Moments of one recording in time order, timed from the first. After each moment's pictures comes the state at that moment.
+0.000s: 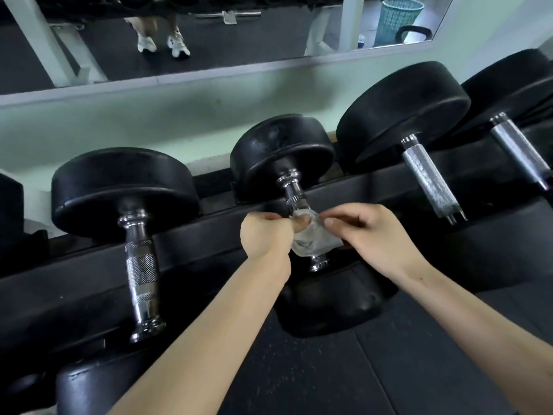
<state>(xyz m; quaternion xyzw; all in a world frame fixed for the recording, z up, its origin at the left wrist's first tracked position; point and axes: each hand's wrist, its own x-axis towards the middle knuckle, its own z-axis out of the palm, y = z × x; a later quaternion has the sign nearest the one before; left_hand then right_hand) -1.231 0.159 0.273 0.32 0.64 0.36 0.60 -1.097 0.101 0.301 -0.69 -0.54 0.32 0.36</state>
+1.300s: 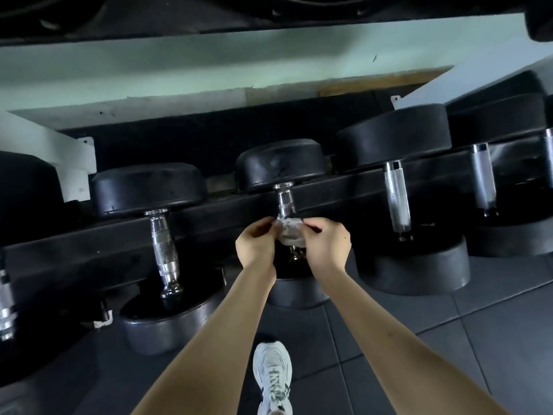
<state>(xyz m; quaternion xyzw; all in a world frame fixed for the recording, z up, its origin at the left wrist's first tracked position) -1.227 0.140 0.314 0.11 0.72 0.32 0.61 -1.138 0.121 0.341 -0.85 -0.36 0.33 0.23</state>
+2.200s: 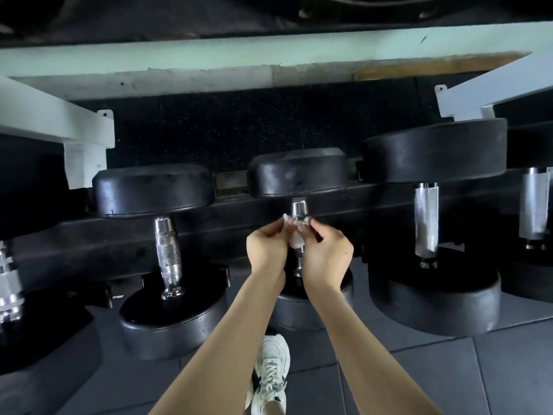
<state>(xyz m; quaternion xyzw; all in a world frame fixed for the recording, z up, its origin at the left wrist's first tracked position) -1.219 0.162 0.313 0.07 0.70 0.33 0.64 -1.152 0.143 0.321 -0.84 -0.34 0.32 0.27</state>
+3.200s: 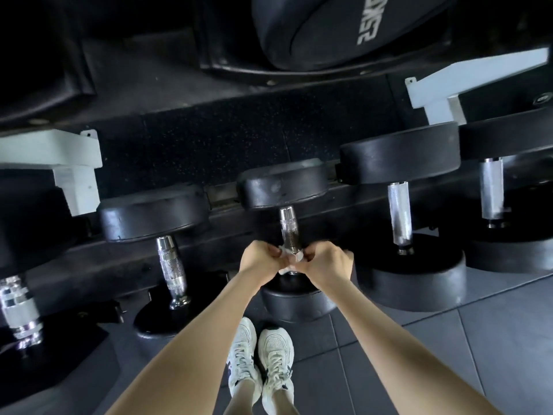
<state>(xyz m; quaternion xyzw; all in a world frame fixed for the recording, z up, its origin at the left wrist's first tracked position) -1.248 0.160 0.320 0.45 0.67 -0.02 0.59 -1.123 0.135 0.347 -0.82 -0.43 0.37 -0.09</state>
